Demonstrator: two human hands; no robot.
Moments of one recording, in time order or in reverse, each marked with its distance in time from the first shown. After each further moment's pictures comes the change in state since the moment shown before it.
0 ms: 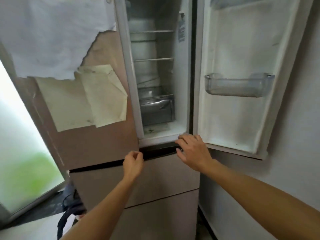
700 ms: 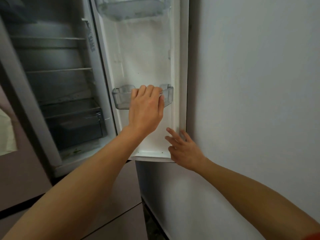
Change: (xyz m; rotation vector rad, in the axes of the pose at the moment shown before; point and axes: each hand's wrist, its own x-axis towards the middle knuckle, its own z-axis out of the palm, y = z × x) left_hand -0.074 0.283 0.215 0.404 0.251 1.414; right_hand -0.110 0.208 -0.081 -0.589 -0.047 -0.110
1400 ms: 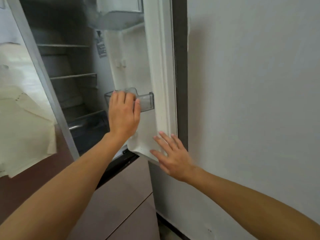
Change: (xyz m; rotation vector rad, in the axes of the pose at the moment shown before) left_hand -0.067 -0.138 -0.101 -0.247 0.024 -0.041; right_hand 0.060 -0.177 -0.129 0.067 0.056 0.233
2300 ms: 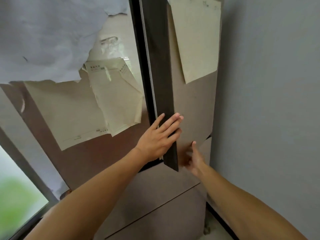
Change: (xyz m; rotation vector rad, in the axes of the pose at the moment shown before) left_hand -0.140 -0.135 -0.077 0.462 -0.528 0.593; right_hand 0.073 -0.165 0.140 2.048 -0.257 1.746
